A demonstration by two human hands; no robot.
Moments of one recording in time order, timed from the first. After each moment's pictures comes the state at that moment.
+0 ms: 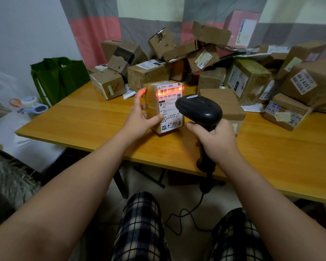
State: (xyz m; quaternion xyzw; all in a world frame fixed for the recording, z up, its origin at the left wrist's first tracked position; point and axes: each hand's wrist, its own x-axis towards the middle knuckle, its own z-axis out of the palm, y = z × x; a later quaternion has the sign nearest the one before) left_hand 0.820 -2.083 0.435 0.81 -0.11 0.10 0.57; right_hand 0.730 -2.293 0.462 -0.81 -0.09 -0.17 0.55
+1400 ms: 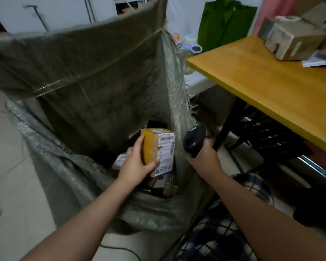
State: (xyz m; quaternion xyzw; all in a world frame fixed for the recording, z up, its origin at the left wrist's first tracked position) left_hand 0.483 -1.814 0.255 0.84 0.36 0.15 0.38; right_hand 0.641 -1.964 0.271 -0.88 -0.23 0.18 0.38
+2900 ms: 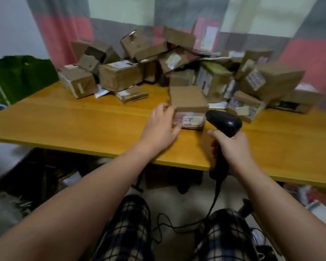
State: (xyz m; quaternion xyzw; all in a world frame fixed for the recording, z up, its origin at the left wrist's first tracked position) left_hand 0.775 -2.212 0.421 0.93 -0.20 0.19 0.25; right_hand 0.697 -2.389 0.430 -0.75 0.13 -0.17 0.62
